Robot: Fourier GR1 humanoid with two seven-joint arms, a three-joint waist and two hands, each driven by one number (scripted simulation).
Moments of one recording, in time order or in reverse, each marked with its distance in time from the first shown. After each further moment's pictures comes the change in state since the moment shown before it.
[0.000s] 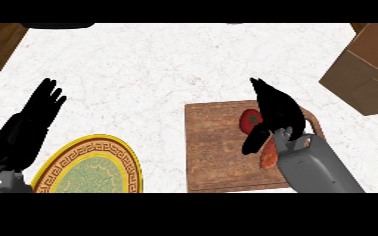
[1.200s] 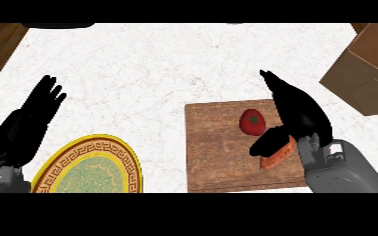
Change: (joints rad) left arm -0.021 0.039 -0.024 0.027 0.038 0.024 -0.009; right arm 0.002 -0.138 0.017 -0.178 -0.147 -0.091 0.015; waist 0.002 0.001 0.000
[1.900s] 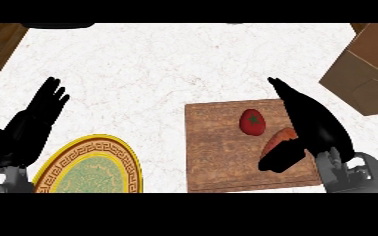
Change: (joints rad) left arm 0.005 0.014 -0.038 0.019 0.014 0.031 -0.022; right arm 0.039 -0.103 0.027 -0.120 -0.118 -0.041 0.074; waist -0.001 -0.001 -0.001
